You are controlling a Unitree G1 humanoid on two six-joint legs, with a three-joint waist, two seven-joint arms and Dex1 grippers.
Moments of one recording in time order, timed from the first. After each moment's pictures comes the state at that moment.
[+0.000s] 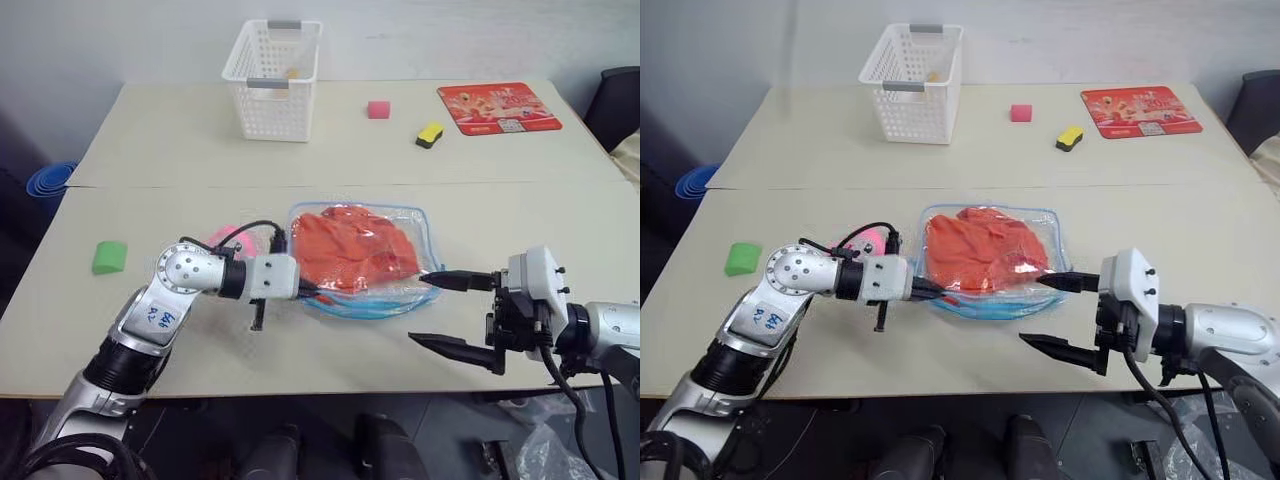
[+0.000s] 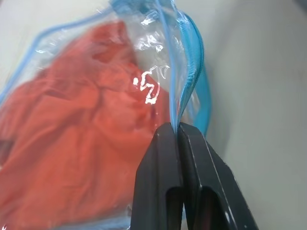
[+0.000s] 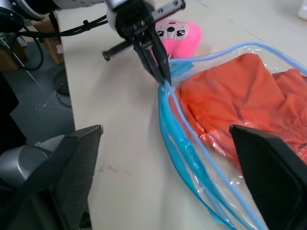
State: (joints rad) left arm -0.51 0.62 -0.19 -0.20 -0.18 0.27 -1.05; right arm 0.03 -0.97 -0.24 -0.65 0.79 0.53 0.92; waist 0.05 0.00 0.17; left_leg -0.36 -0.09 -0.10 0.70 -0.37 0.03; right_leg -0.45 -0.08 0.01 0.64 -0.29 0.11
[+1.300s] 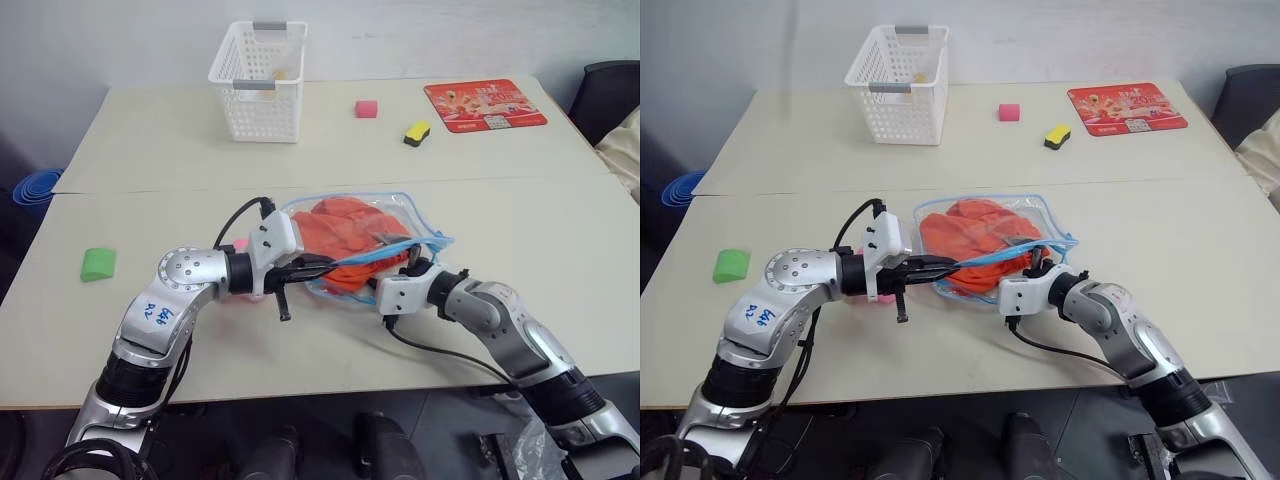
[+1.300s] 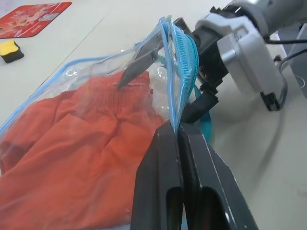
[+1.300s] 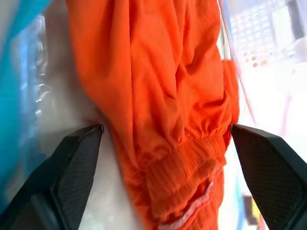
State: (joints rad) left arm -0.50 0.52 -0.14 -0.35 -0.31 0.59 -0.85; right arm -0.41 -0.65 0.33 -0.04 -0.52 -0.21 0.48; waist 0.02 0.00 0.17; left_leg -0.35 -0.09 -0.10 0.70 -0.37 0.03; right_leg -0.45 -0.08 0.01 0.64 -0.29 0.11
